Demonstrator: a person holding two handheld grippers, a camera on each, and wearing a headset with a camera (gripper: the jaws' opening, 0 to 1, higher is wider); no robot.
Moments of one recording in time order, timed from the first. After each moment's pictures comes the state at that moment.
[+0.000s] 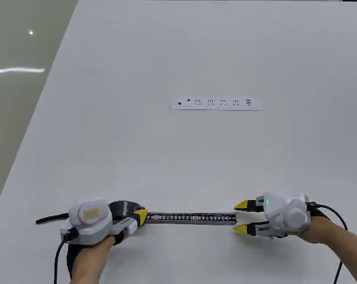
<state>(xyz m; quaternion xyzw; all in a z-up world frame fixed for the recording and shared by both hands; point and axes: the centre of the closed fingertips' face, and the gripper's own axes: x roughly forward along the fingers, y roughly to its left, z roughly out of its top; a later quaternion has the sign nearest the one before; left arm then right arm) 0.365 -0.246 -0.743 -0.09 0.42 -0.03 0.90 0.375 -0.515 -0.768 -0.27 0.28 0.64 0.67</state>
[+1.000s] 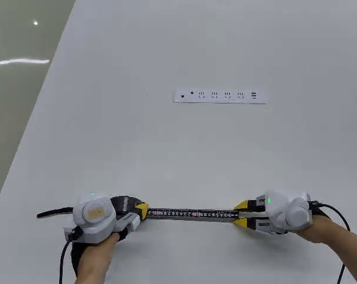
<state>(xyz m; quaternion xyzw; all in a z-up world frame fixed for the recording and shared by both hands) 0.369 -0.249 -0.749 -0.07 0.42 -0.01 0.91 0.375 -0.512 -0.778 -0.26 0.27 0.64 0.67</state>
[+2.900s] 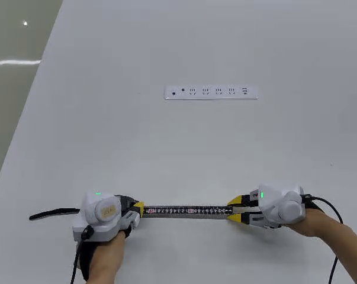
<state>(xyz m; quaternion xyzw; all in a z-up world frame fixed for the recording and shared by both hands) 0.370 -0.248 -0.758 -0.02 0.42 0.04 0.91 0.374 -0.512 -0.771 -0.26 0.27 0.64 0.67</state>
